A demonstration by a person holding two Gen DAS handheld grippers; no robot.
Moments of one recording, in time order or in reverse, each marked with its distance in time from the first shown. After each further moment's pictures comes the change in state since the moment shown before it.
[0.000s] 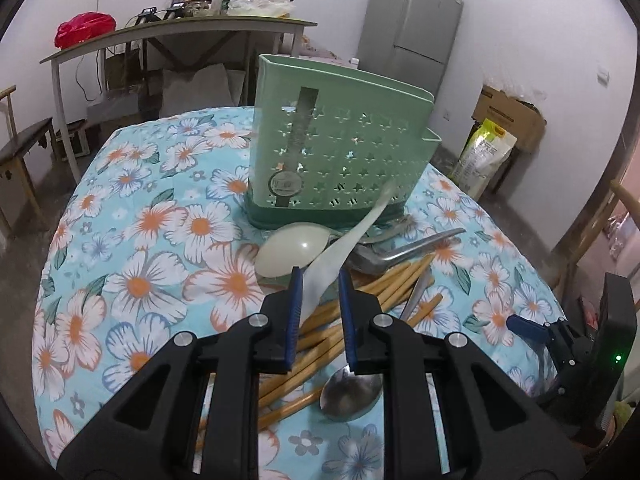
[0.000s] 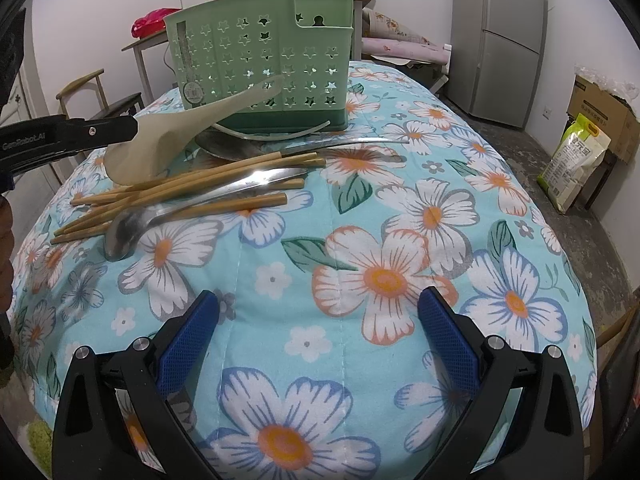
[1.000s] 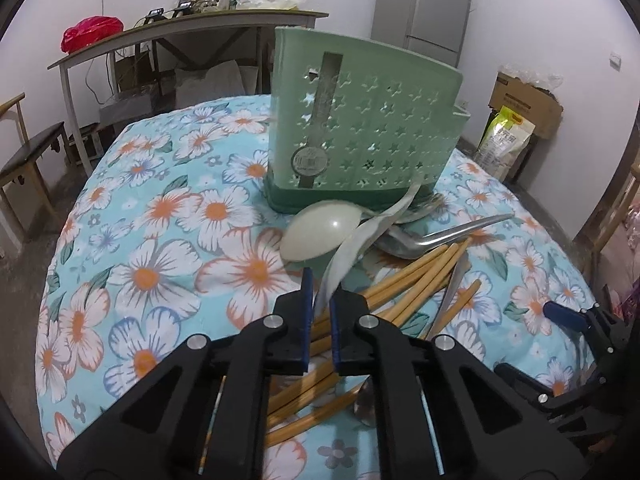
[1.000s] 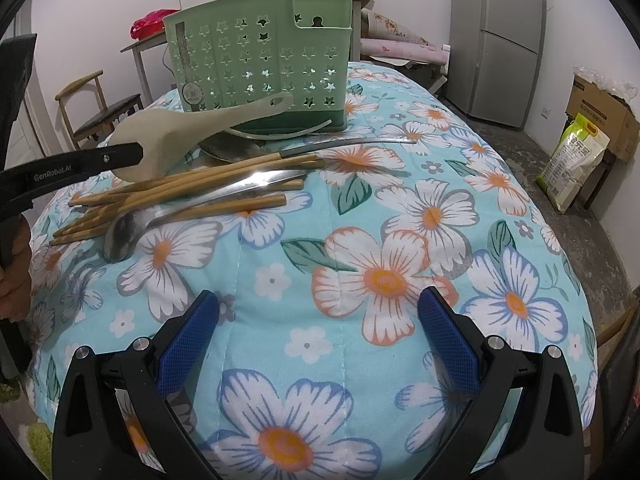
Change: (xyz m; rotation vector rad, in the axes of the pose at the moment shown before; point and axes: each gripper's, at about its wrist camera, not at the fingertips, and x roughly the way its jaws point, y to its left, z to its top) left arm 0.022 0.011 -0.008 0.020 0.015 0.066; right arm 0.000 0.000 0.000 0.004 -0.003 -0.004
